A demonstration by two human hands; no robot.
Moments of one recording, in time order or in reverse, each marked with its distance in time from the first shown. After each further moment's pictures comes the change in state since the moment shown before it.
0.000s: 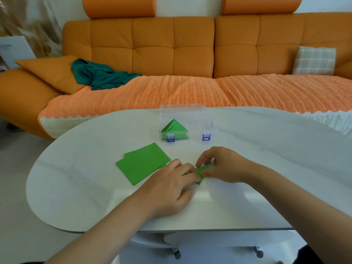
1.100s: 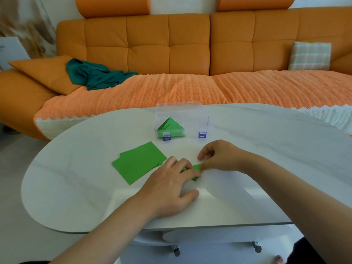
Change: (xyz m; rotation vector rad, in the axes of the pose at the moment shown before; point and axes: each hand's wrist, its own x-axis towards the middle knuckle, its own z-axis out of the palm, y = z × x) left_hand 0.004 0.010 0.005 0.003 -0.031 -0.119; right_hand 0.009 0.008 -0.010 0.137 -0.006 0.140
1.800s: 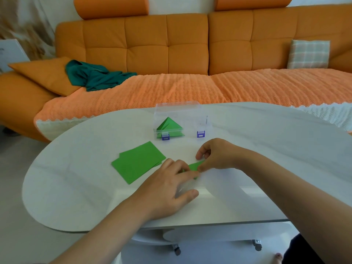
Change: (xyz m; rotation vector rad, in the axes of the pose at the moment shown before) left_hand -0.008 -0.003 -0.002 -0.107 -0.022 0.003; right_hand 0.000 -0.007 -0.001 -0.083 -0.018 0.011
